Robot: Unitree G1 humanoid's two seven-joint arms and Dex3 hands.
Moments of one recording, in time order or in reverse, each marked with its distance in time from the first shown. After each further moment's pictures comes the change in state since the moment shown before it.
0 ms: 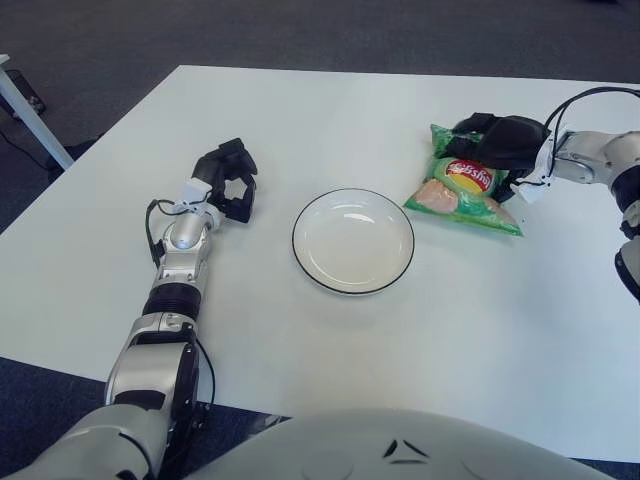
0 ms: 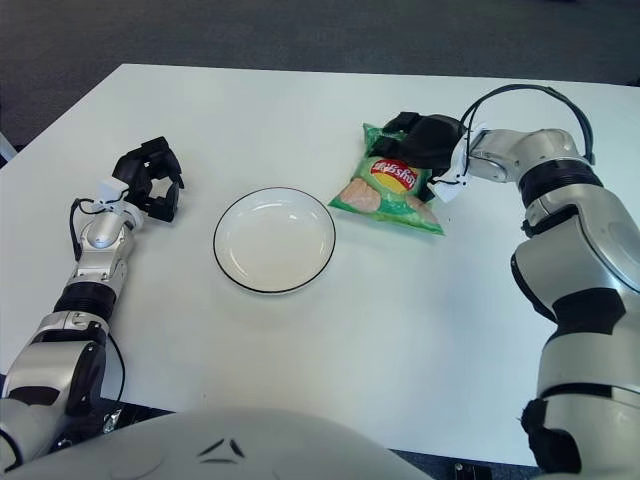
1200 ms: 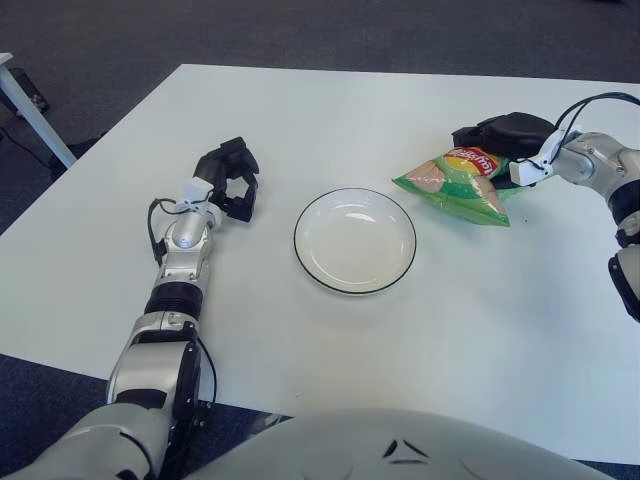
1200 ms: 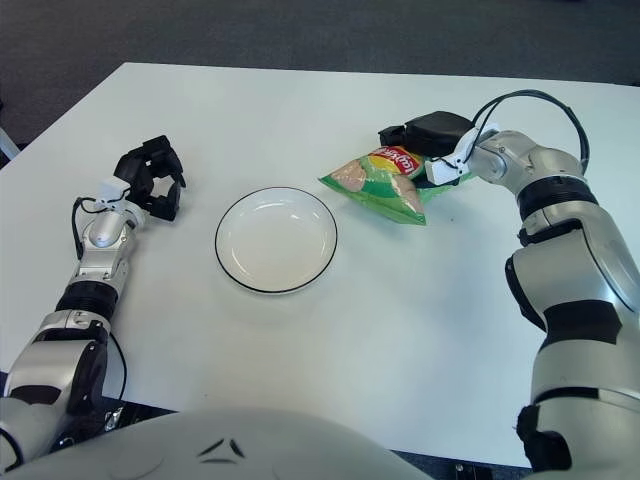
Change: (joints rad) left arm -0.008 -0.007 0.000 0.004 0.005 -0.009 0.000; right arm 0.116 0.011 -0.289 -0.043 0.408 0.041 0.325
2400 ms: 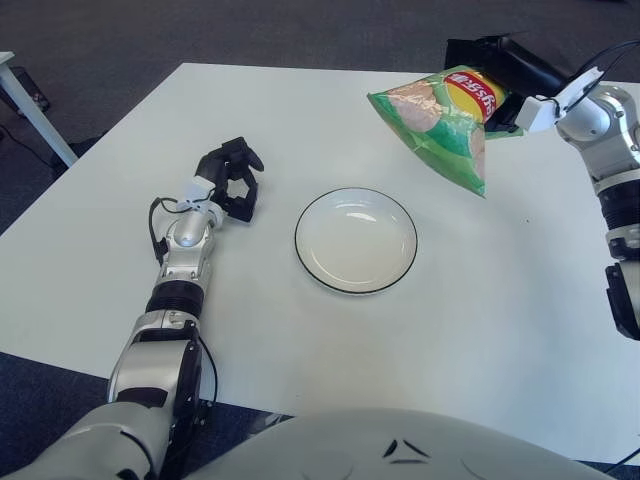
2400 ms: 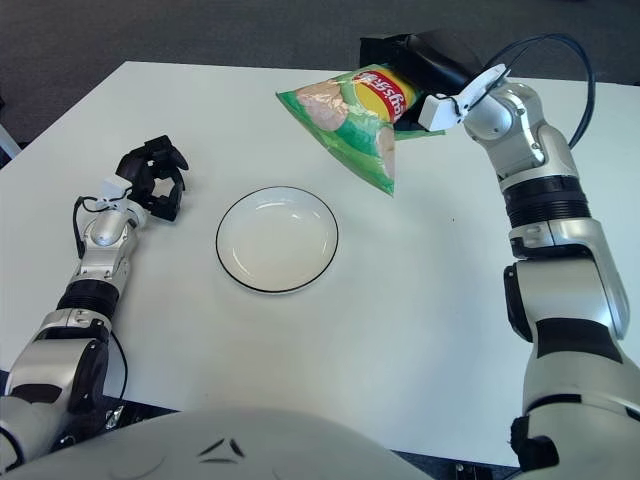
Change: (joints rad) left arm -0.023 -0.002 -0.004 0.046 0.012 0.016 0.027; right arm 0.114 0.090 -0.349 -0.567 0.272 0.267 0.147
